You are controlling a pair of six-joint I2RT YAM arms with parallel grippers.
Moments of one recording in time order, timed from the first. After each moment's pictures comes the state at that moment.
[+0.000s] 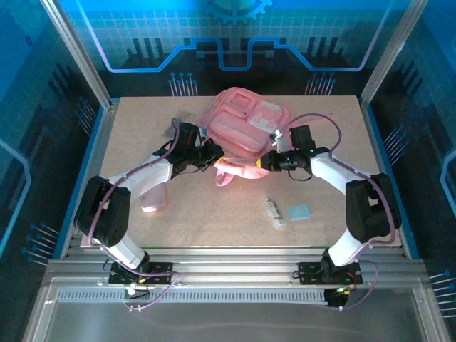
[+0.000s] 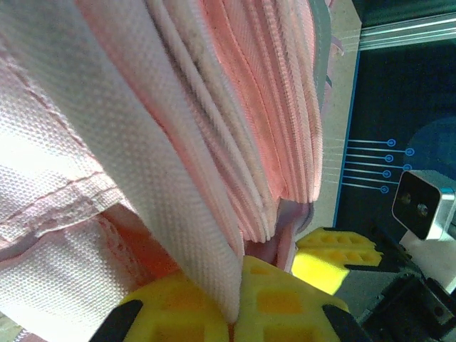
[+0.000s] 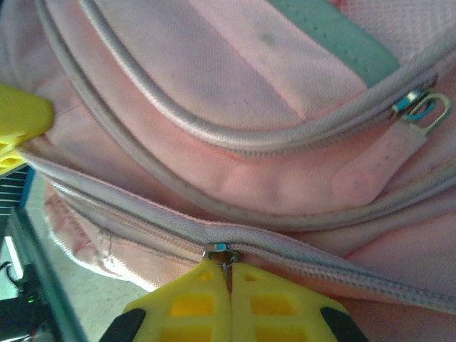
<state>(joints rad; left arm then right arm) -0.37 1.62 1.04 -0.08 0.44 -1.03 0.25 1.63 1.00 -0.29 -0.66 0.27</state>
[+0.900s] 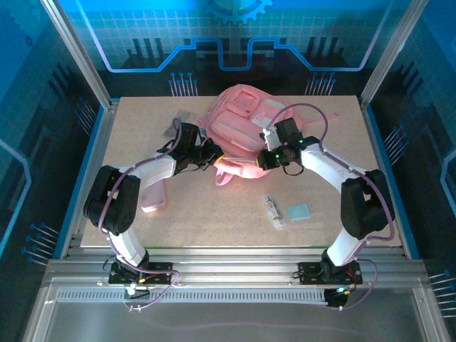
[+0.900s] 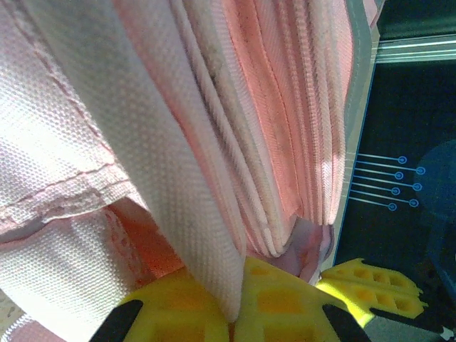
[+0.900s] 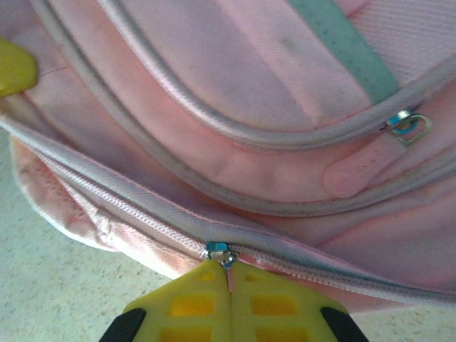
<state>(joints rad) -0.33 1.74 1.06 -0.02 0.46 -1.05 0.35 1.69 1.20 -0.55 -0.36 0.11</state>
